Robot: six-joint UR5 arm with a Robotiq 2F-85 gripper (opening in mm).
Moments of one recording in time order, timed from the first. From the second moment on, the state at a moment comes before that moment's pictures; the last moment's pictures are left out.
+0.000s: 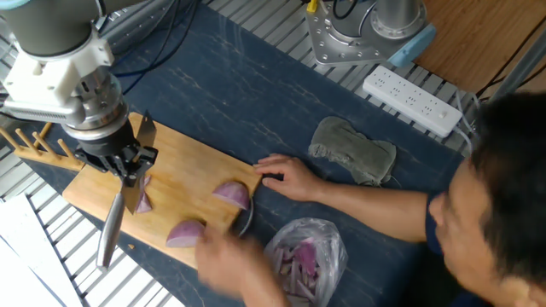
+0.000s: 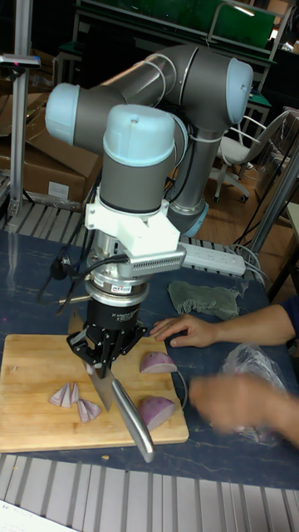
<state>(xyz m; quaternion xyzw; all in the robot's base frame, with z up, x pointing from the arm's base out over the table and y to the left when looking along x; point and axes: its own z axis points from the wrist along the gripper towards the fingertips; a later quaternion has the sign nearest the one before) 0.684 -0.040 0.118 -0.27 0.96 0.03 0.05</state>
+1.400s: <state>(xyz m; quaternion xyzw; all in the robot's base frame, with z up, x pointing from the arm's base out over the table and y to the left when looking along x) 0.671 -0.065 0.146 -0.26 0.96 0.00 0.05</state>
